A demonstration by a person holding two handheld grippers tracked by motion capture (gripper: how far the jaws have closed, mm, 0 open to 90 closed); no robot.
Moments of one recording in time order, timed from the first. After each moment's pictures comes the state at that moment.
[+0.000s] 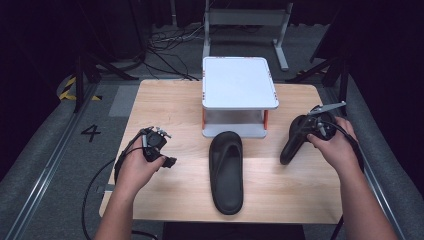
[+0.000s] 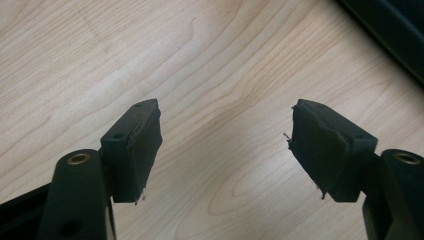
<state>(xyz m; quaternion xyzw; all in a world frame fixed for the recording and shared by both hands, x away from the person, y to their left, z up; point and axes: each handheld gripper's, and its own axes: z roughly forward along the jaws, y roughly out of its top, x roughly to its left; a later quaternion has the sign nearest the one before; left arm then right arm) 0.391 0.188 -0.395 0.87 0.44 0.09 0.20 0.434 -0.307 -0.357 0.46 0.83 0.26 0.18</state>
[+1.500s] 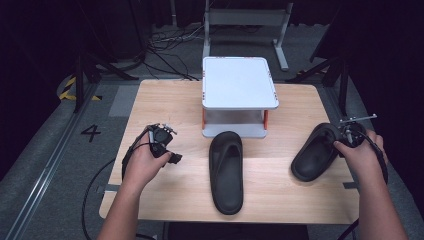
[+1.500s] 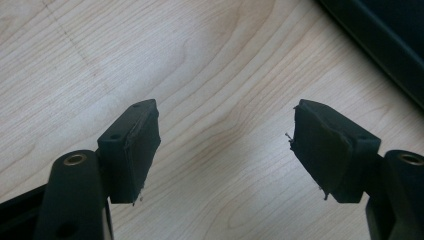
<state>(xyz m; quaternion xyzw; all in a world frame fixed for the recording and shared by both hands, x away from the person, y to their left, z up) 0.409 0.172 -0.400 0.88 0.43 0.08 0.20 0.434 -0.412 -0.406 0.61 0.75 0.19 0.18</state>
